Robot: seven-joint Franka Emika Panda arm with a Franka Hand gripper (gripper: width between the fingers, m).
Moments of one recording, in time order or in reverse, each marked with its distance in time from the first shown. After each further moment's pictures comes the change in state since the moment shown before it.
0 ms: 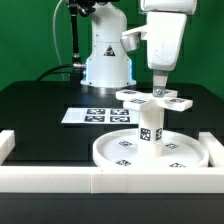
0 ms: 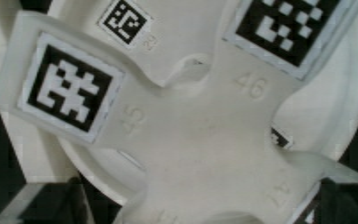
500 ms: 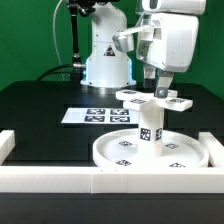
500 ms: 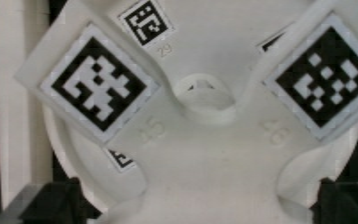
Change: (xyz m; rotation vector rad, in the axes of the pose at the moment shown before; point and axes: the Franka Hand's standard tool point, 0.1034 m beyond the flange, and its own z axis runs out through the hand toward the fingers) arm -0.008 0.001 0.001 0.000 -0.022 -0.260
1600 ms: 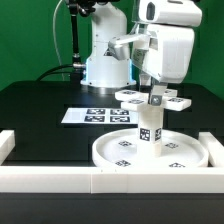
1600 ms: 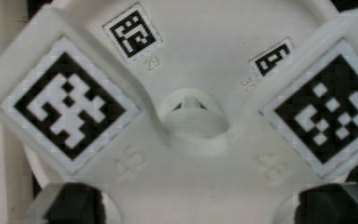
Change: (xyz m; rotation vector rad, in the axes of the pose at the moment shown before) arm -0.004 -0.005 0.013 0.023 -0.004 0.028
